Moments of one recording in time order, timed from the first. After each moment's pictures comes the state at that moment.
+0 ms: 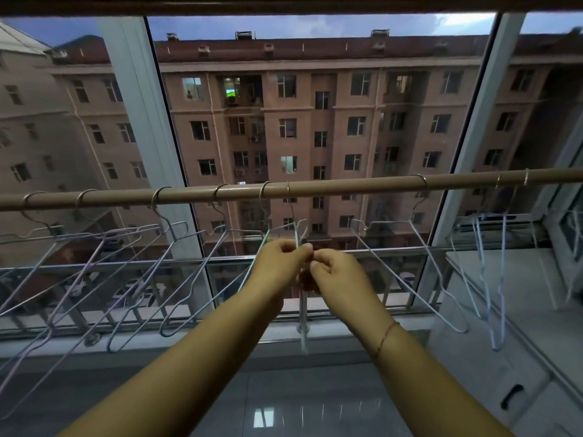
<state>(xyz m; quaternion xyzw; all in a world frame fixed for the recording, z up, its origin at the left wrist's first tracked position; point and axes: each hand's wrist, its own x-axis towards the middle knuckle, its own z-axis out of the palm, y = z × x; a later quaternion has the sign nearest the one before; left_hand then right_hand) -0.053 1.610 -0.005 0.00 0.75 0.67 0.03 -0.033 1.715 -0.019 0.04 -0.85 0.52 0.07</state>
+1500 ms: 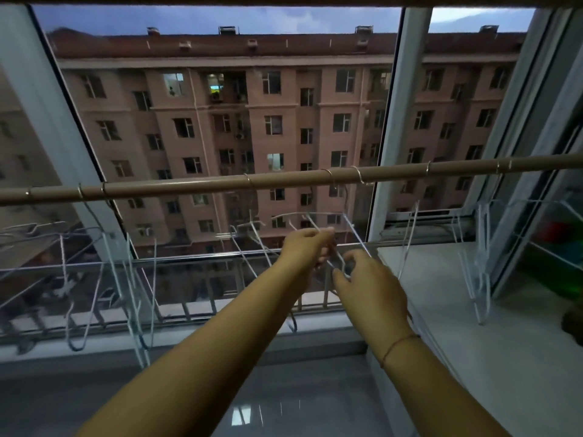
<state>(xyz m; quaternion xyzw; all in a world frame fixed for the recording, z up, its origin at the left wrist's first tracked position) -0.074 1.897 -0.018 0.03 0.69 0.71 0.12 -0.012 1.994 -0.043 -0.10 -0.93 0.28 0.22</state>
